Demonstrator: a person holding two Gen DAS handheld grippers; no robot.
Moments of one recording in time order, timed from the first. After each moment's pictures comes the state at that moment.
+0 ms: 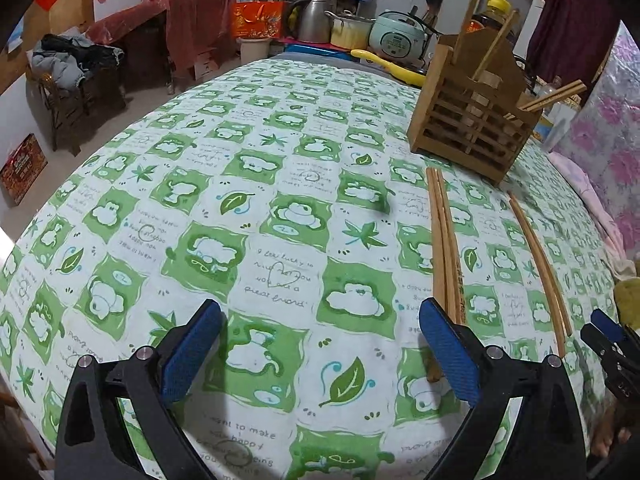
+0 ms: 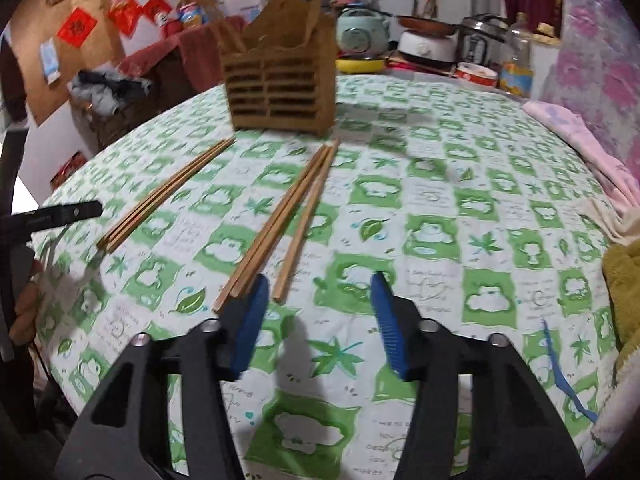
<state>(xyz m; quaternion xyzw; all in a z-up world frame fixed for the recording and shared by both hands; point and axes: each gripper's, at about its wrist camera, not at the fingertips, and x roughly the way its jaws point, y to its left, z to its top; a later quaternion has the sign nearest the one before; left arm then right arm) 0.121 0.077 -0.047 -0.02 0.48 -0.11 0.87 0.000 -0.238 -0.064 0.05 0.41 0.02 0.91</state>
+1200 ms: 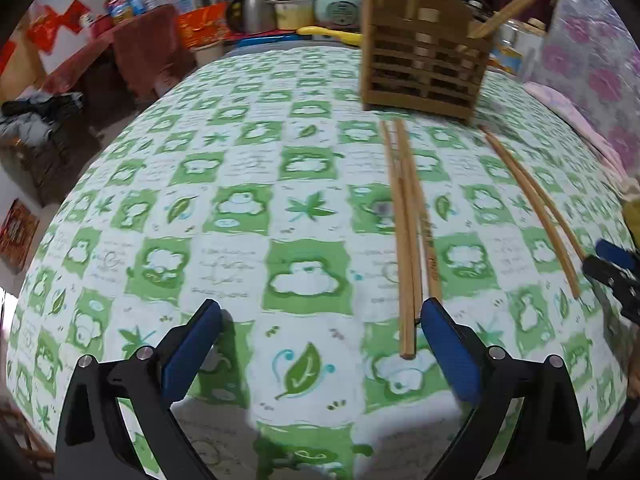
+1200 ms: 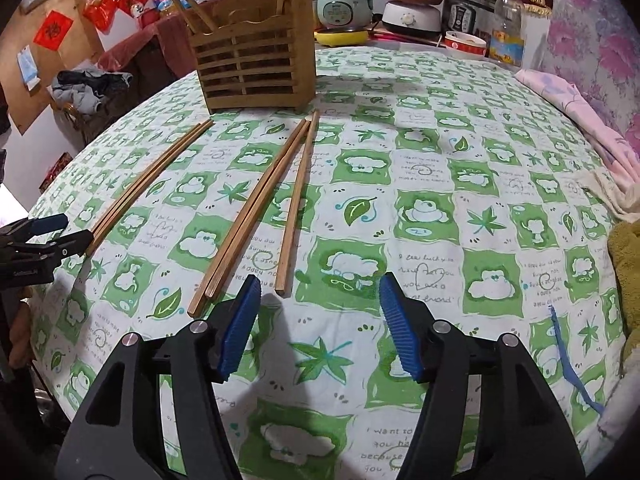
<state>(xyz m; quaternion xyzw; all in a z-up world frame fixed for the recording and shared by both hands) 0.117 0.040 -0.059 0.08 0.49 -0.14 0.85 0.016 -0.252 -0.075 0.09 0.45 -0.02 0.89</state>
